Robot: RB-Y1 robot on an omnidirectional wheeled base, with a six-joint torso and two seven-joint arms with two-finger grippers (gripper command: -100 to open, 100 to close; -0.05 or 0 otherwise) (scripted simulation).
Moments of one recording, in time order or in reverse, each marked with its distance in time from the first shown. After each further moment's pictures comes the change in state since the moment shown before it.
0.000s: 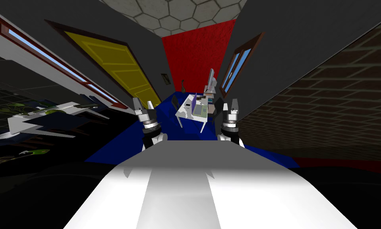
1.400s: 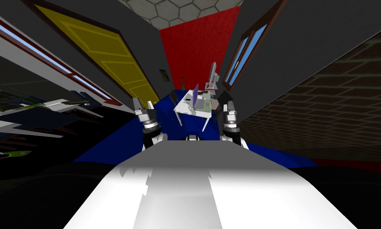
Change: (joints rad) left arm 0.000 0.000 0.000 0.000 0.000 0.000 0.000; right arm 0.011 -0.073 -0.028 0.009 0.027 0.031 0.020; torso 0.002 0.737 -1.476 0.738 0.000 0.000
